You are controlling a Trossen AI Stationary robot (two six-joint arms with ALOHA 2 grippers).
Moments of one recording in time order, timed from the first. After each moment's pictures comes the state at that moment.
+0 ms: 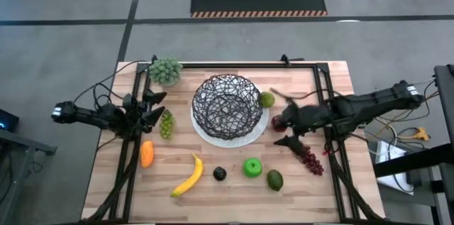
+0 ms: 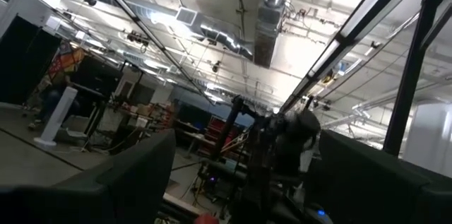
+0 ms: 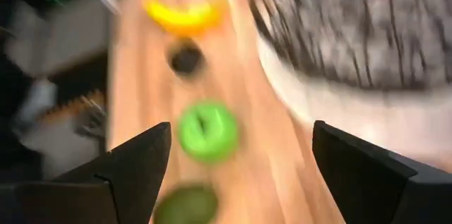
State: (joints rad) left arm -0.19 0.20 0.01 0.72 -0.46 -0.18; right arm 0.25 1.09 0.99 -0.70 0.00 0.56
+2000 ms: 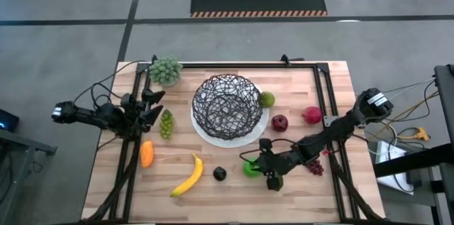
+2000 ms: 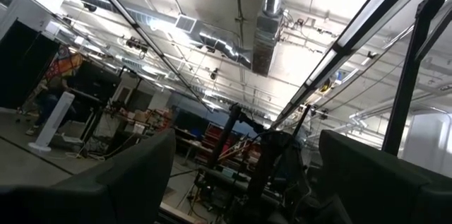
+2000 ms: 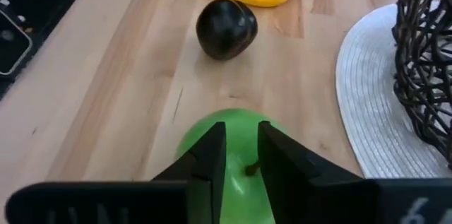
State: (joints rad) left arm -0.19 0.20 0.01 0.74 -0.46 -0.18; right arm 0.51 1.59 0.76 0.15 0.29 0.19
